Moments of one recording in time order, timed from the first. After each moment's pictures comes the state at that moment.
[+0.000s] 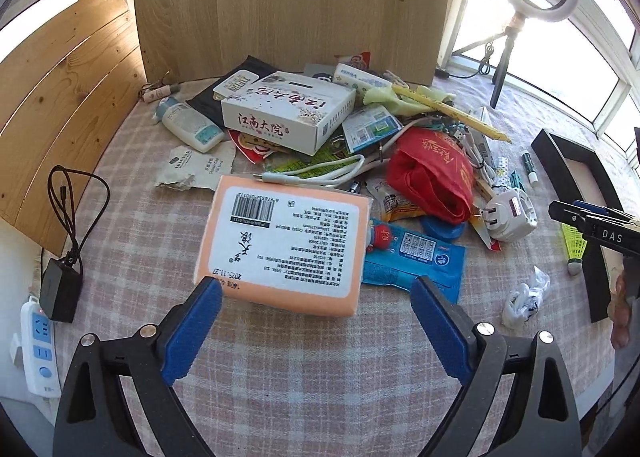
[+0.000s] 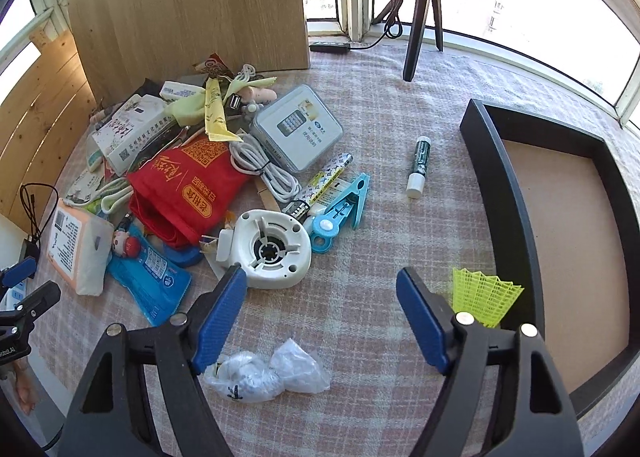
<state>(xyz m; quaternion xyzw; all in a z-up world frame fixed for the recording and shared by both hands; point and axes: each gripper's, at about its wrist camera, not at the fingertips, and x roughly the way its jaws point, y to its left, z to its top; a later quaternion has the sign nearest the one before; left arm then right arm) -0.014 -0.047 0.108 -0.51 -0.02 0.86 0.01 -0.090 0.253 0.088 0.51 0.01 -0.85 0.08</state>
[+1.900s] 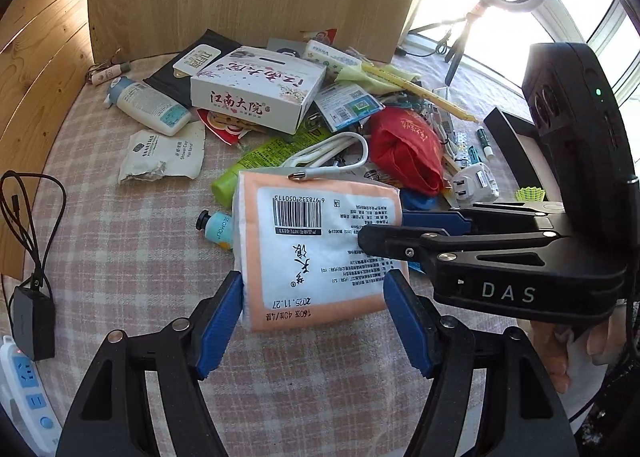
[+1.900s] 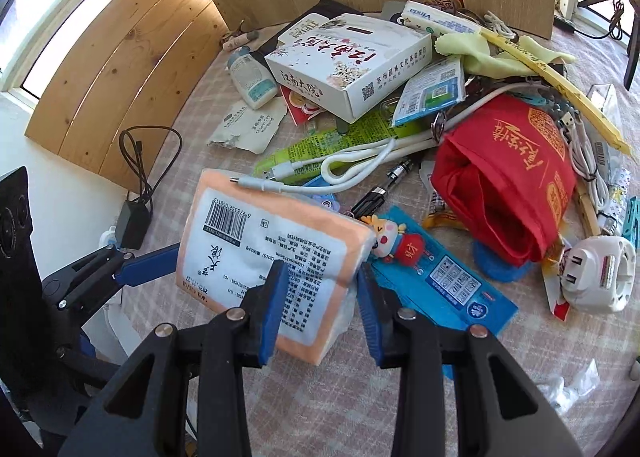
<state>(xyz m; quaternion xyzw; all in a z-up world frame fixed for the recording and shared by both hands) -0.030 -0.094 0.096 -0.54 -0.06 0.83 0.14 -0.076 0.056 0.084 0.59 -0.04 -0.76 0.28</state>
